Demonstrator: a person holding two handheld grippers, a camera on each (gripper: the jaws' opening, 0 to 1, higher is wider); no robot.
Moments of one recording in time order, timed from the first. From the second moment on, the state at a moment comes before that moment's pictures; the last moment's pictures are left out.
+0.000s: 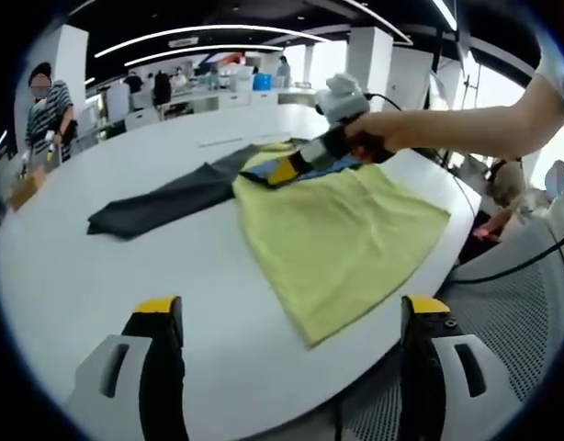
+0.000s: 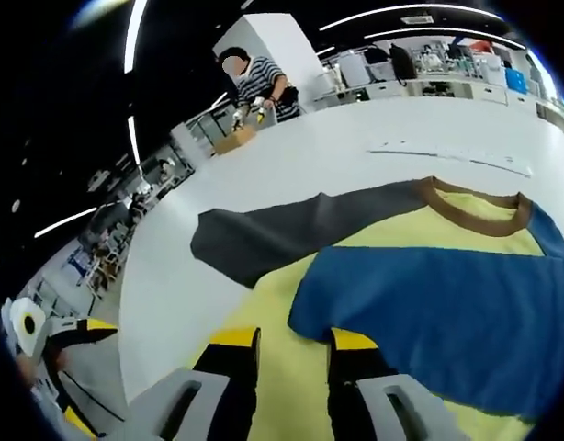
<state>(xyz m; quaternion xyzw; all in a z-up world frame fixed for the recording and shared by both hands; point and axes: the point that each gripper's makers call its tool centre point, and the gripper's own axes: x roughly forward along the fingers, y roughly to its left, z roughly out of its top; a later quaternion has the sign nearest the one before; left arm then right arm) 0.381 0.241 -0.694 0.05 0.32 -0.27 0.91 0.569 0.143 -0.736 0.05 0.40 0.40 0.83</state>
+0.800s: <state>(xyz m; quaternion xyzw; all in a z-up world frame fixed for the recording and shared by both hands) 0.439 0.220 -0.665 0.05 0.29 -0.31 0.91 0.578 0.054 -0.690 0.01 0.32 0.38 0.87</state>
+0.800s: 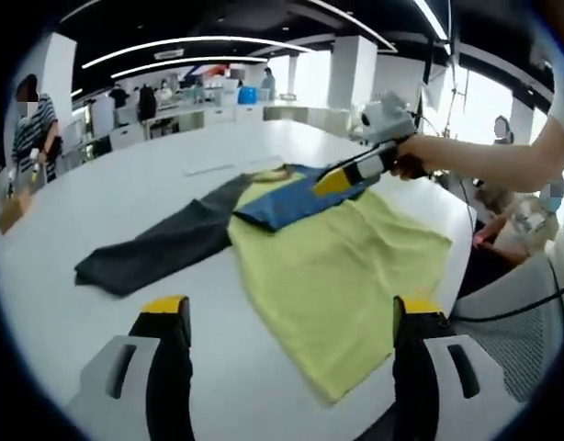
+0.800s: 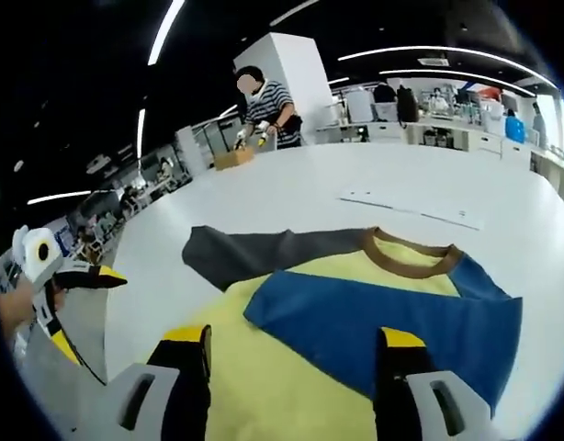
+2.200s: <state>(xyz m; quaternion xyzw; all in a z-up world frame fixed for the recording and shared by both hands) 0.565 0.153 -0.677 -0.01 0.27 -0.30 0.91 0.574 -0.122 -0.726 0.02 0.32 0.23 0.92</state>
